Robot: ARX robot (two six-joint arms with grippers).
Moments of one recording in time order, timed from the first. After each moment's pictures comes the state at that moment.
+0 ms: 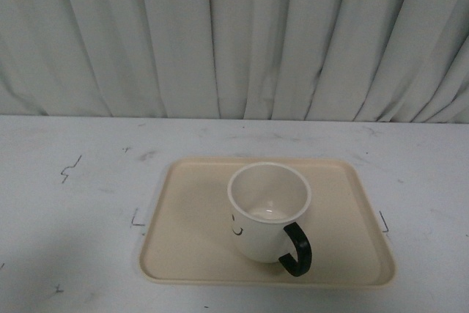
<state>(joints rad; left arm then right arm) 0.00 0.30 0.01 0.30 0.00 0.00 0.00 0.00 0.01 0.00 0.00 -0.01</state>
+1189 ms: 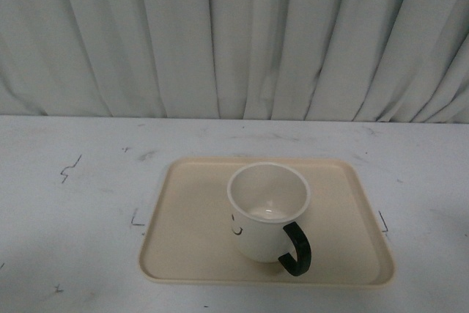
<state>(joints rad) 0.00 0.01 0.01 0.00 0.00 0.00 0.06 0.82 0.36 0.08 -0.32 -0.38</state>
